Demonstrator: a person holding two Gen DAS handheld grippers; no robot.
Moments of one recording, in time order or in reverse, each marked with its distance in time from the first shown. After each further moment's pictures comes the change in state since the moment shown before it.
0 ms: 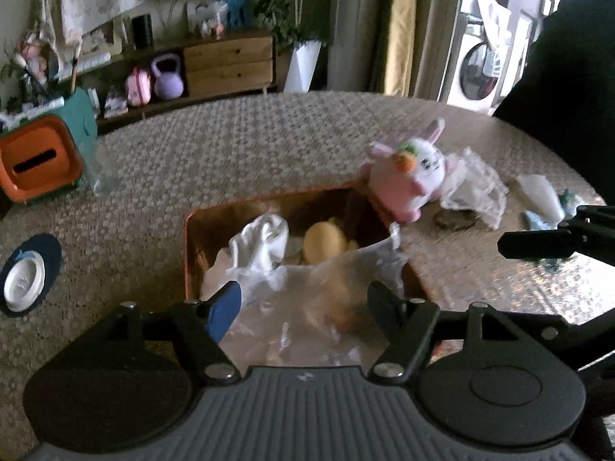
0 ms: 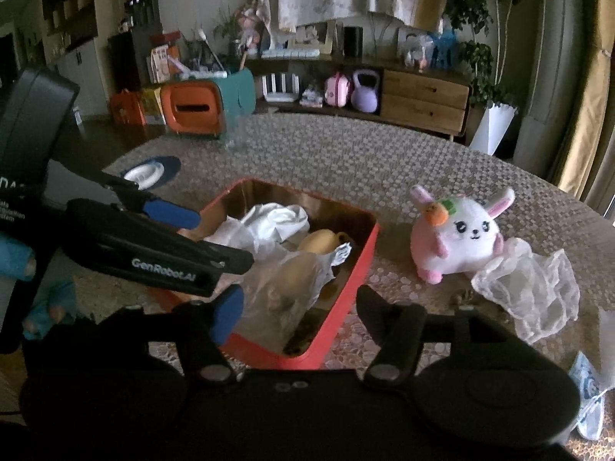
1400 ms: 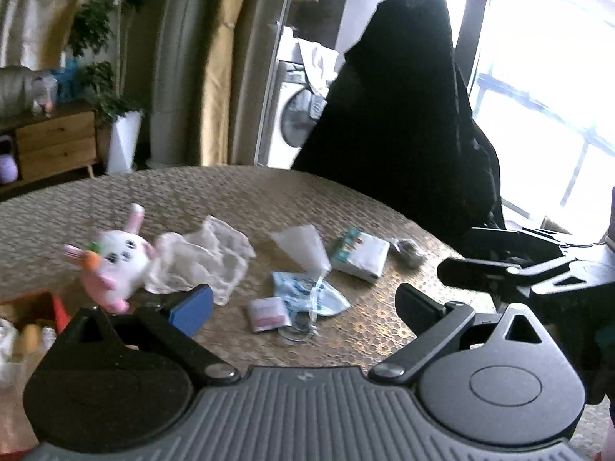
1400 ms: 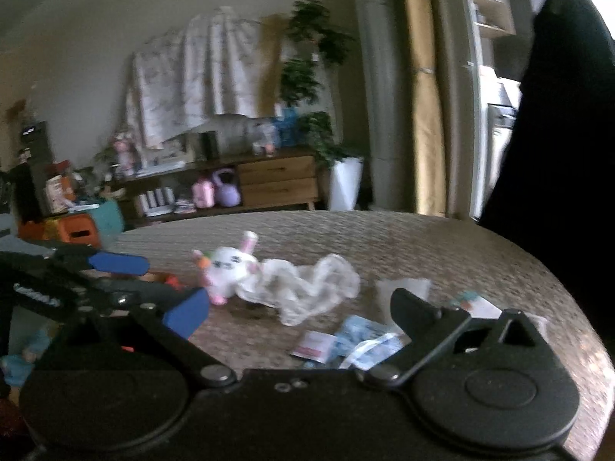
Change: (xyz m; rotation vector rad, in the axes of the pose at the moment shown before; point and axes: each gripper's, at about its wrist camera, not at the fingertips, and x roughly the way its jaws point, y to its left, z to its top) left arm -0.024 -0.213 0.018 0.177 -0.184 -0.474; right arm -0.184 -0.158 -0.108 0.297 -0.309 -0.335
